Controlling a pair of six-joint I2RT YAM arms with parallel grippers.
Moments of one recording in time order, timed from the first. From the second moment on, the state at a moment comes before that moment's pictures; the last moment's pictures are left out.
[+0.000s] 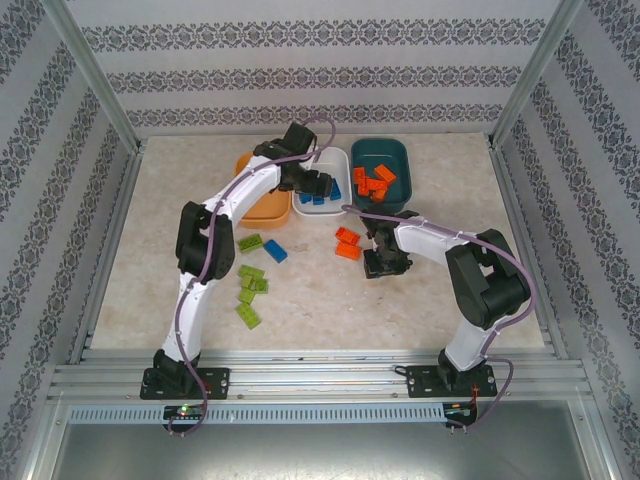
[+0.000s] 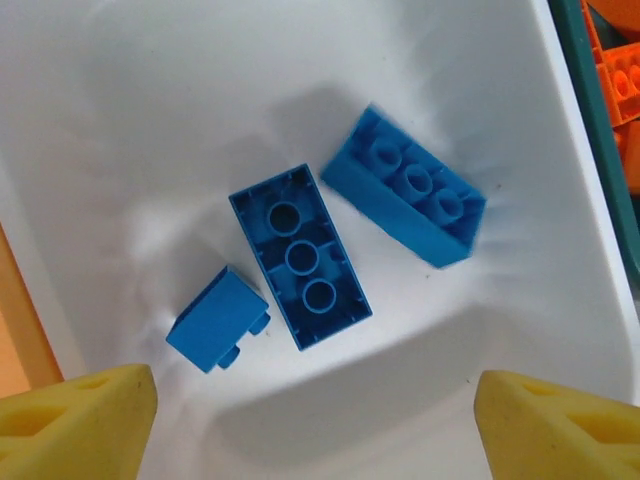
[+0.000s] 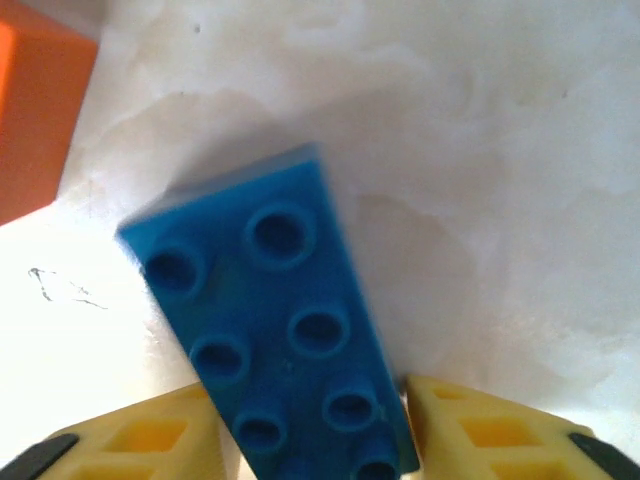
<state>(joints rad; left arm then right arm) -0.43 2.29 2.12 -0.89 0.13 -0.24 0.46 1.75 1.03 -0.76 -0.01 0.34</state>
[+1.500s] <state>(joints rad) -0.29 1.18 0.93 -0.74 0.16 -0.14 0.47 1.81 1.72 -0.89 -0.15 0.37</state>
